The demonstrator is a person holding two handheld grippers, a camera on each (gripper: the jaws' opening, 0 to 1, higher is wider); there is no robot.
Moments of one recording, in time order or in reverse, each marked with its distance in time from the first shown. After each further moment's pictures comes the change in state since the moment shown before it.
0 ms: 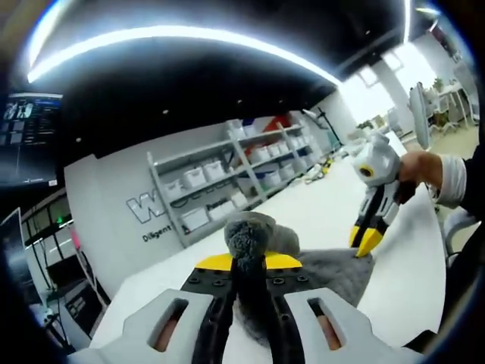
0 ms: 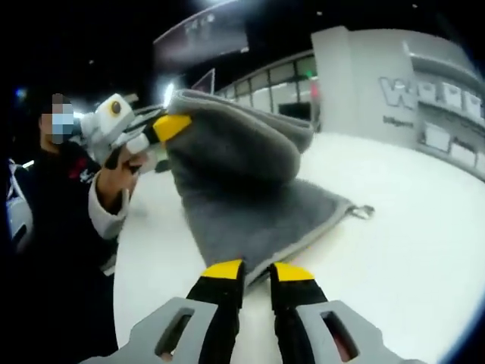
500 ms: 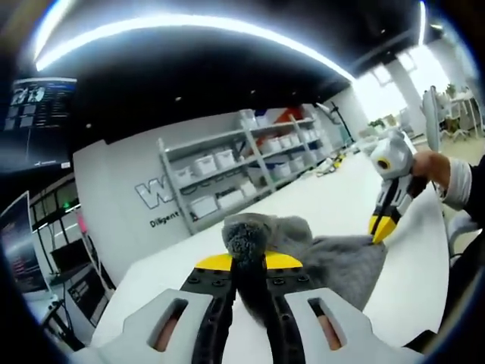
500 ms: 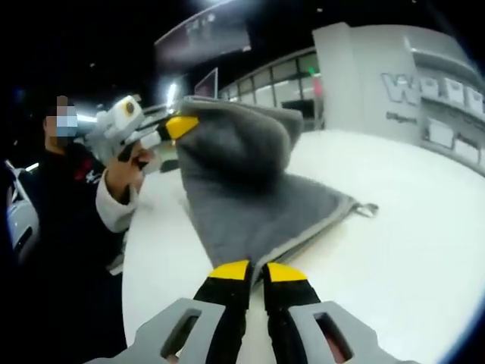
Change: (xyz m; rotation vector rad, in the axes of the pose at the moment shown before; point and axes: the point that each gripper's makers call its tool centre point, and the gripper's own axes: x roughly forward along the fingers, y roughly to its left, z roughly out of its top) left arm -0.013 0.036 -0.018 -0.055 0.062 0.053; right arm -0.004 0.005 -0.001 0.011 0.013 0.027
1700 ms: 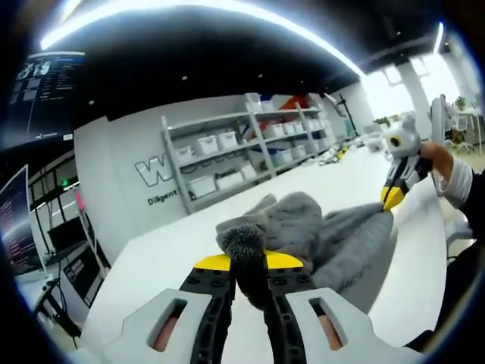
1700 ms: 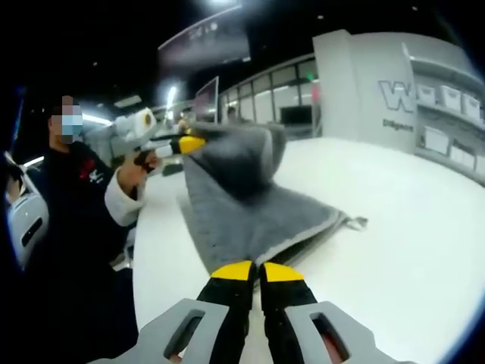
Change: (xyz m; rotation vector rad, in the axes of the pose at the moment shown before) left arm -0.002 0.008 -0.028 -0.074 0.111 -0.011; right arm -0.044 -0.014 0.007 -0.014 -0.021 -0.022
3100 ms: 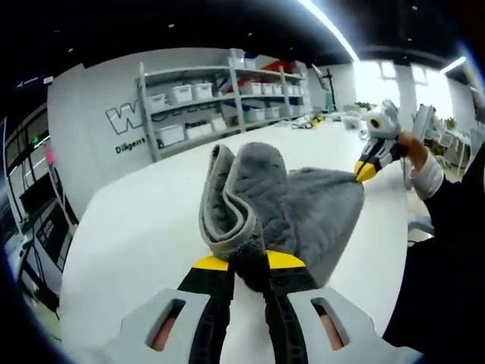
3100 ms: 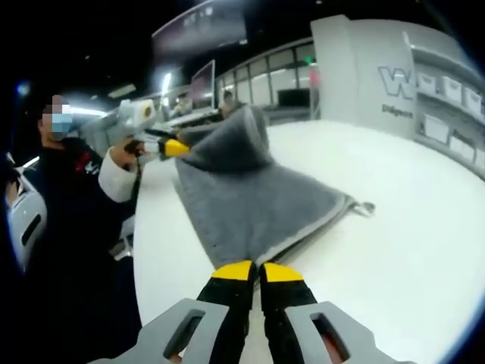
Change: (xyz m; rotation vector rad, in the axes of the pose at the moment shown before) left arm -0.034 -0.010 -0.058 -0.120 0.284 -0.214; right arm 0.003 0.007 -0.020 0.004 0.100 -0.010
